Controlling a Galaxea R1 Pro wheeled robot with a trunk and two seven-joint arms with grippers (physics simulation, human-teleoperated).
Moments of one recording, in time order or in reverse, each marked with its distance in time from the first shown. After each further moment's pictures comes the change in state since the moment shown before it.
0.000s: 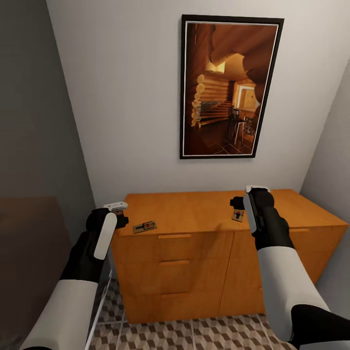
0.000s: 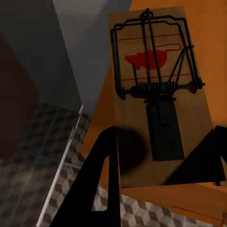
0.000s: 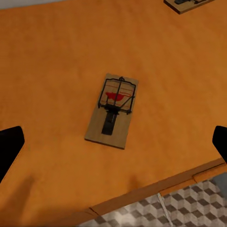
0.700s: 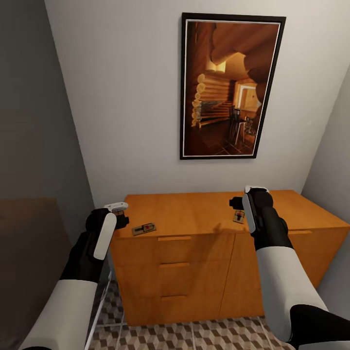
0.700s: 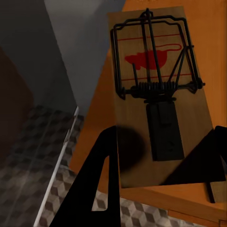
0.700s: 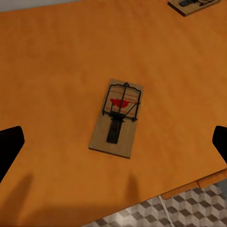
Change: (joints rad) left arm 0.000 0.004 0.000 0.005 -0.001 0.000 -0.026; right arm 0.000 0.007 -0.002 0.003 0.004 0.000 -0.005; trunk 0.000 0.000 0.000
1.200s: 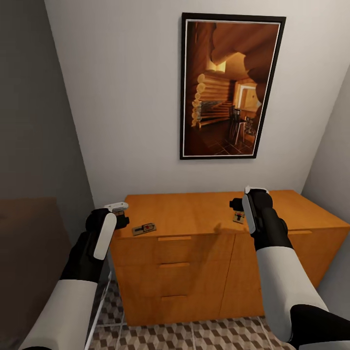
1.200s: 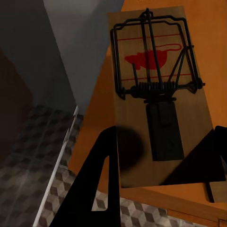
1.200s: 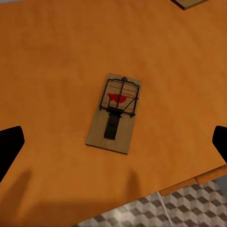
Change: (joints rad) left arm 0.000 0.000 0.000 0.002 0.001 0.000 -0.003; right arm 0.001 -0.003 -0.002 0.017 0.001 0.000 -0.005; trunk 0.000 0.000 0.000
